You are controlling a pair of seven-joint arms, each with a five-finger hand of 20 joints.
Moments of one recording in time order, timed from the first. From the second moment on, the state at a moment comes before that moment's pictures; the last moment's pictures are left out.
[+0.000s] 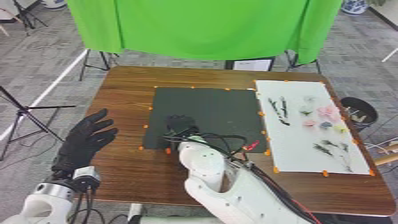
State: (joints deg) left arm 129.8 -50.7 -97.6 -120.7 38.4 7.9 11.9; right arm -69.3 -79.2 34.9 -92.0 -140.3 -12.6 35.4
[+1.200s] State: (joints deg) left arm 132.2 -52.4 -99.0 -121.4 38.5 8.0 12.2; right arm -72.3 -73.9 41.2 -102.6 -132.2 -23.4 18.6
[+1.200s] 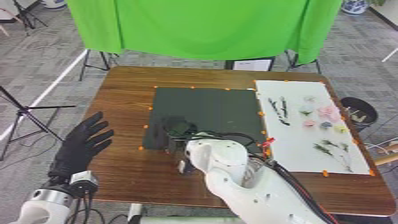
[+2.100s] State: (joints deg) left arm 132.7 -52.9 -99.1 -121.4 38.5 8.1 12.3; right arm -71.5 -71.3 40.1 -101.9 -136.5 -25.7 16.7
